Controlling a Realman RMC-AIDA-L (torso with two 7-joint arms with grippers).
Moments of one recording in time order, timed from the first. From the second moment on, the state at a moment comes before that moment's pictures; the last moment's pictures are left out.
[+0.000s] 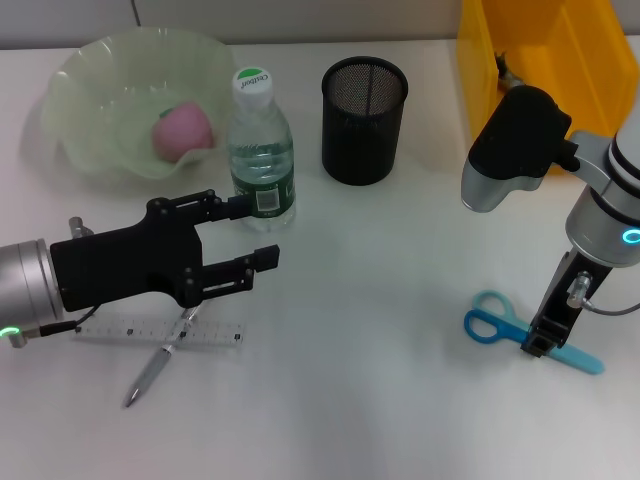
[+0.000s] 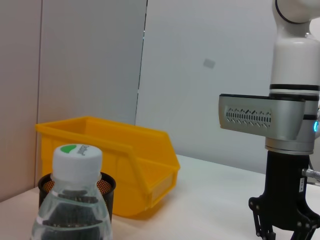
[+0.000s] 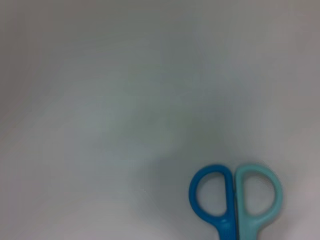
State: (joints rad) left arm -0.38 -2.07 0.95 0.61 1.68 1.55 -1.12; right arm 0.76 2.09 -1.52 -1.04 -2.72 -1.66 2.47
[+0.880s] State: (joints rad) left arm -0.38 -2.07 0.94 0.61 1.68 1.55 -1.11; right arm 0.75 2.09 -1.52 -1.04 -2.72 -1.65 2.46
